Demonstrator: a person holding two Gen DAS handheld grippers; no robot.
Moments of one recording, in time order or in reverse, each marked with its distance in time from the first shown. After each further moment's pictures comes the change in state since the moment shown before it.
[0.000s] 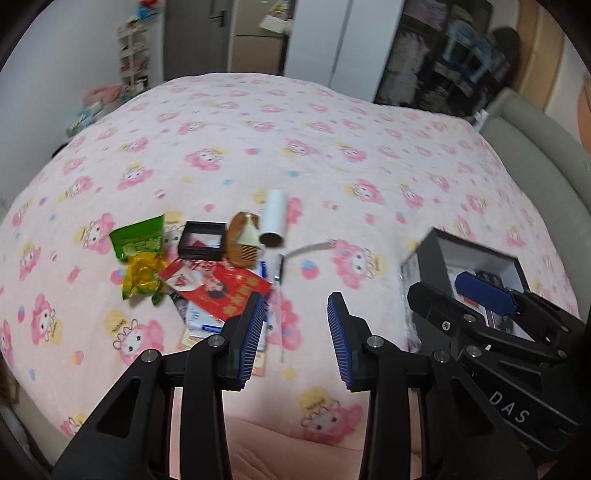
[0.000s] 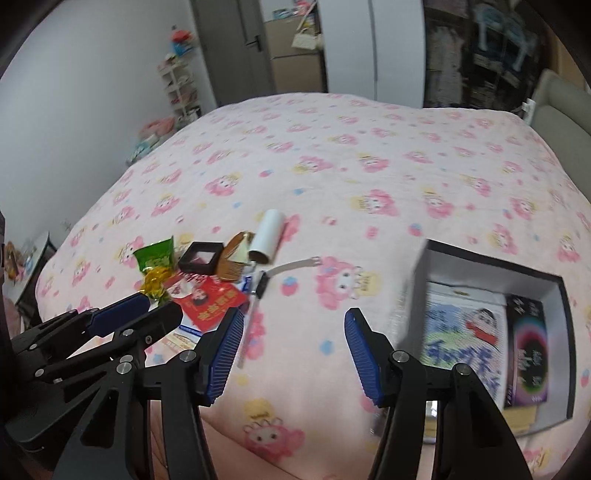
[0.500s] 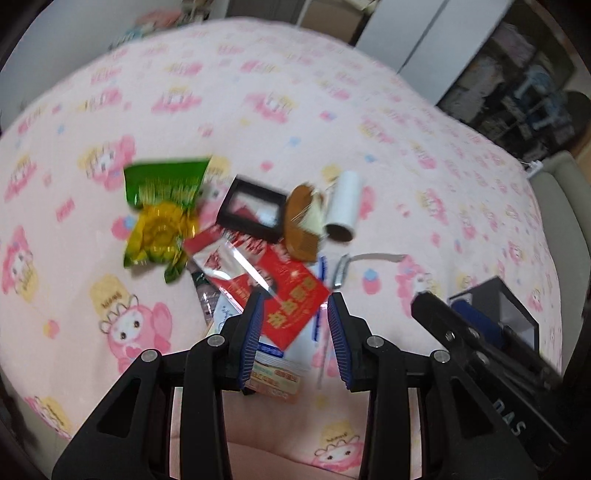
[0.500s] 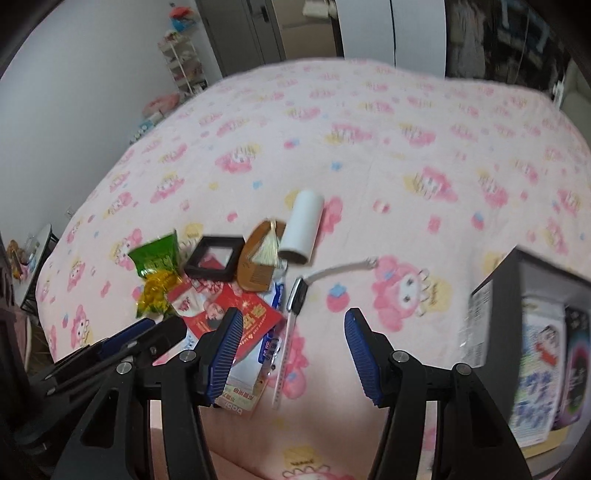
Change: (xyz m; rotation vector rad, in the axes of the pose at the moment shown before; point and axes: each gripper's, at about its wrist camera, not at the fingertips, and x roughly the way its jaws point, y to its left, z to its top) left arm 0.094 0.087 0.013 -0.314 0.159 0.025; right arm 0.101 0.030 0.023 0.053 0.138 0.055
